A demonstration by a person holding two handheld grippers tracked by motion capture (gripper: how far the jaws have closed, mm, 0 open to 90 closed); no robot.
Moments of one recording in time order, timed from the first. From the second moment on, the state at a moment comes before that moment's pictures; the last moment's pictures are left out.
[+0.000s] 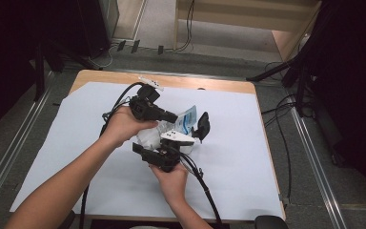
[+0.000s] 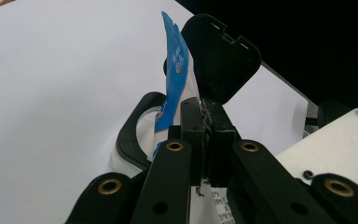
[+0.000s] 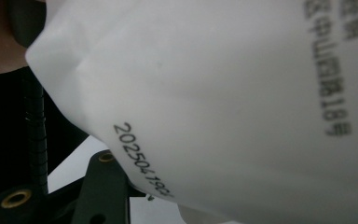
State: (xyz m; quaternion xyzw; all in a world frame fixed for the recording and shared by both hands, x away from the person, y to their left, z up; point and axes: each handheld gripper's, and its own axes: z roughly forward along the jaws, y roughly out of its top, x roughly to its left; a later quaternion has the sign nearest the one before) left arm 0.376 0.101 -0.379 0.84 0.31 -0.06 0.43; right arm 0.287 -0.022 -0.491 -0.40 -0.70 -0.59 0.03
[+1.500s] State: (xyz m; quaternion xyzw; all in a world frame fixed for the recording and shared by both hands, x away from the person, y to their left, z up) left arm 0.380 0.096 -0.377 0.84 0.31 -0.07 0.43; right arm 0.290 -0.023 -0.490 -0.42 -0.68 -0.60 0.05
